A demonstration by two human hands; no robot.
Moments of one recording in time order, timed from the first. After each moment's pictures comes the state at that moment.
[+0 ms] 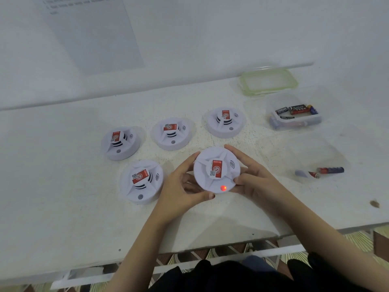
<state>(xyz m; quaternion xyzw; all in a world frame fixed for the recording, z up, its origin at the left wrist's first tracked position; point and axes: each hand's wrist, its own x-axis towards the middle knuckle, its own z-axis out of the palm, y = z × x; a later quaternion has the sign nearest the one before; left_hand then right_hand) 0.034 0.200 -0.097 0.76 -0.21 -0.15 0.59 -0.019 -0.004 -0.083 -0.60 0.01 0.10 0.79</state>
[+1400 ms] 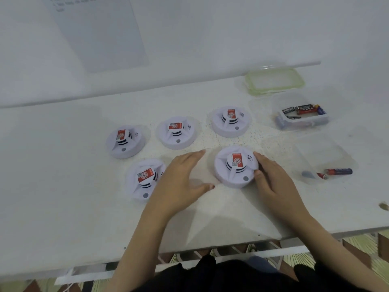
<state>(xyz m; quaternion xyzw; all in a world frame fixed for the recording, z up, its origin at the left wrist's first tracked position) 0.040 0.205 -0.065 0.90 -0.27 -0.07 0.33 -0.034 -0.013 -0.105 -0.91 0.08 -0.12 0.39</state>
